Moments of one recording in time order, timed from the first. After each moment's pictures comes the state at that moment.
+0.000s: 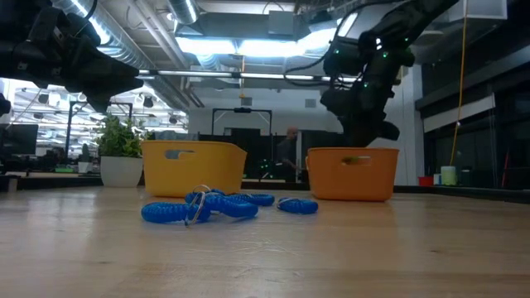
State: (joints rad) left arm 0.09 0.02 0.04 -0.06 -0.08 -0.27; right arm -0.41 1.54 0.99 -0.58 -0.05 0.47
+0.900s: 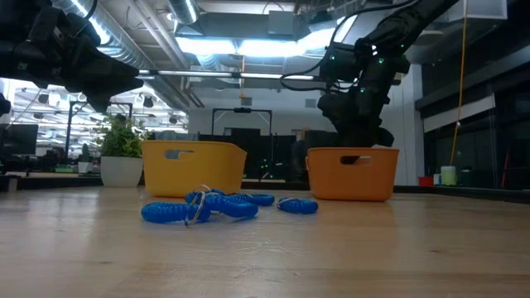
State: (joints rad) left arm 0.09 0.02 0.04 -0.06 -0.08 -0.27; right arm -0.41 1.58 0.99 -0.54 -0.08 0.43
